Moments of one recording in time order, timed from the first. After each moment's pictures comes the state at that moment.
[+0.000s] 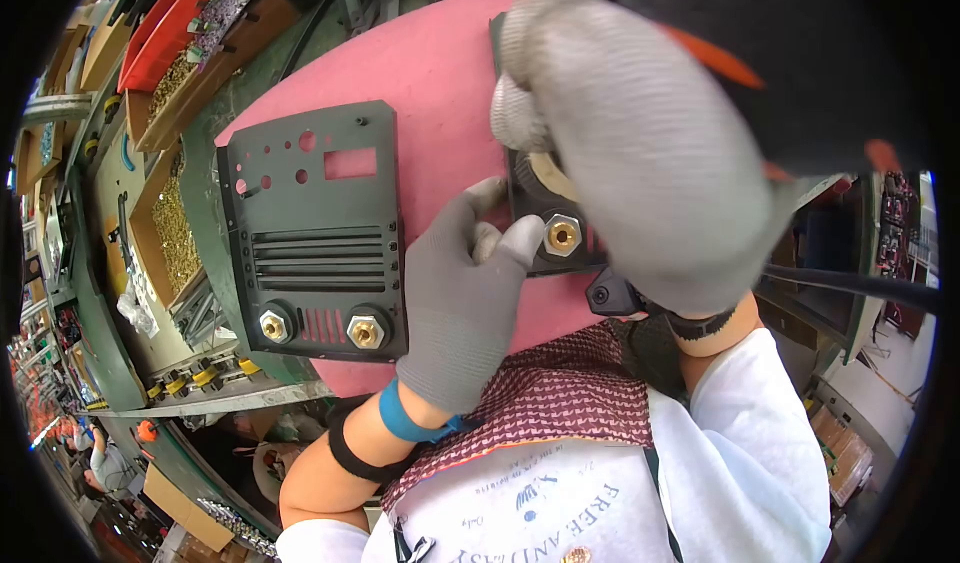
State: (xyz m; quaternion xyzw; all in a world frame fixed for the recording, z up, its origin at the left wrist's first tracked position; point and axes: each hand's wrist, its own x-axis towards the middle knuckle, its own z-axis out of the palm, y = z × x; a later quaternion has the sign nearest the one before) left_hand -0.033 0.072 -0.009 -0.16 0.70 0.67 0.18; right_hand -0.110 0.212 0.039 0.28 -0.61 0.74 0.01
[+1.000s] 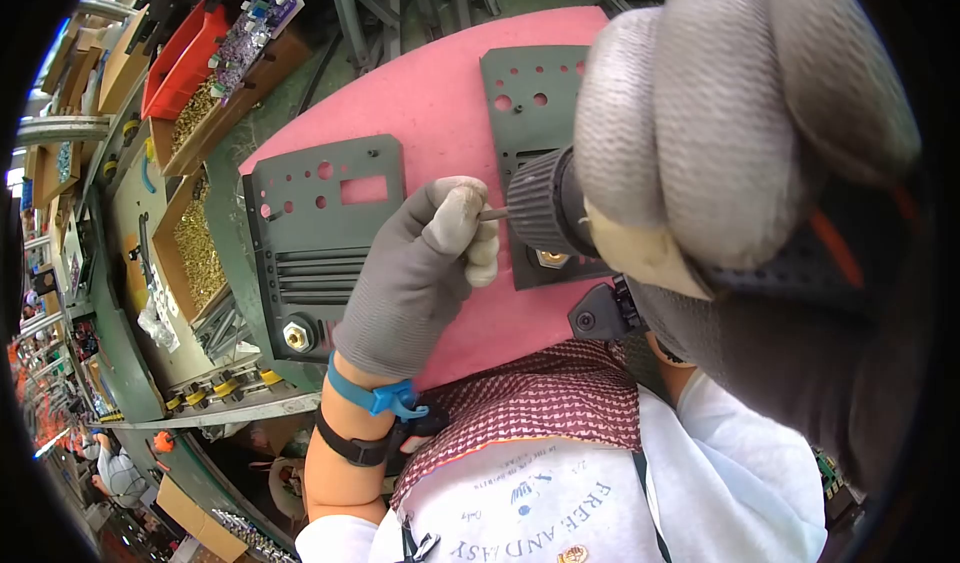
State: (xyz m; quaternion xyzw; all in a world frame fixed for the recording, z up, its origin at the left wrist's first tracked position) left_hand -0.063 0.034 -0.007 -0.09 0.40 0.86 0.32; right_hand -0.104 0.231 0.084 0.35 -0.53 0.77 0.01
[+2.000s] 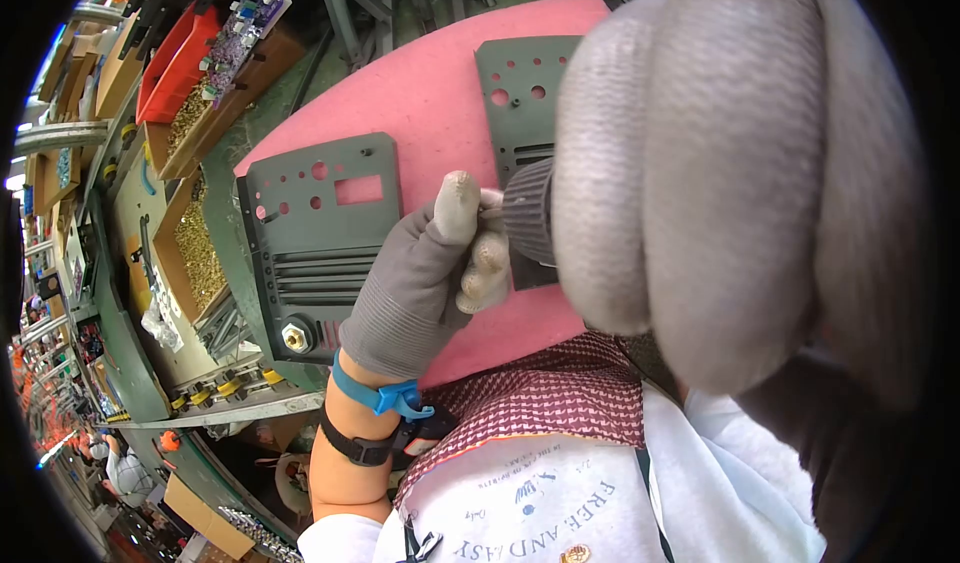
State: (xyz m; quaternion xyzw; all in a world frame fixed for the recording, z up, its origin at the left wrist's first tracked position) left_hand -0.068 0.041 0.006 -0.11 0.41 0.82 0.39; right_hand -0.131 0.258 0.069 0.49 -0.42 0.76 -0.12
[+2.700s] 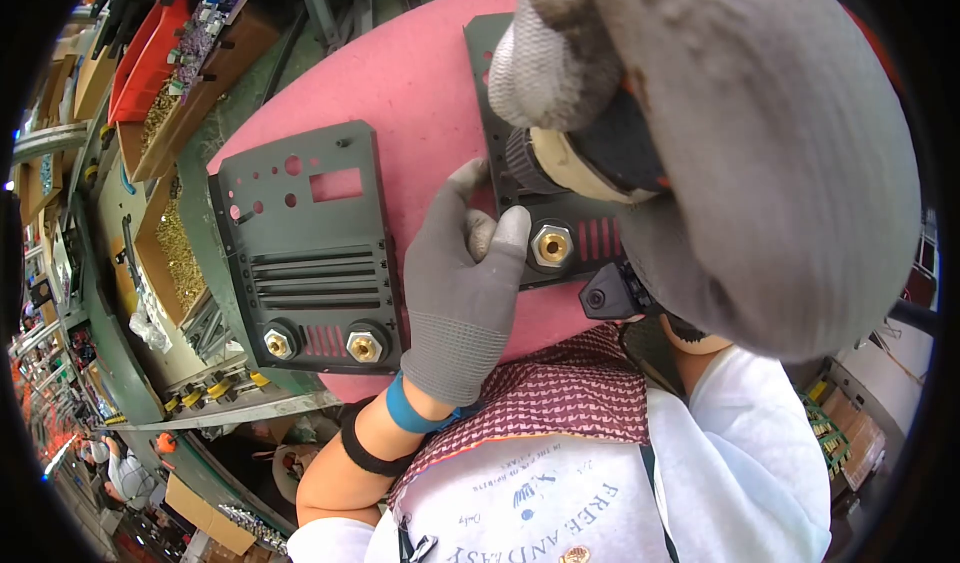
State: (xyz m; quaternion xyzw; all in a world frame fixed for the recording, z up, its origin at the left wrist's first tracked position) left_hand -0.042 0.080 -0.016 -0.13 0.74 0.64 0.17; right_hand -0.119 0.228 0.049 0.32 -0.56 0.77 0.03
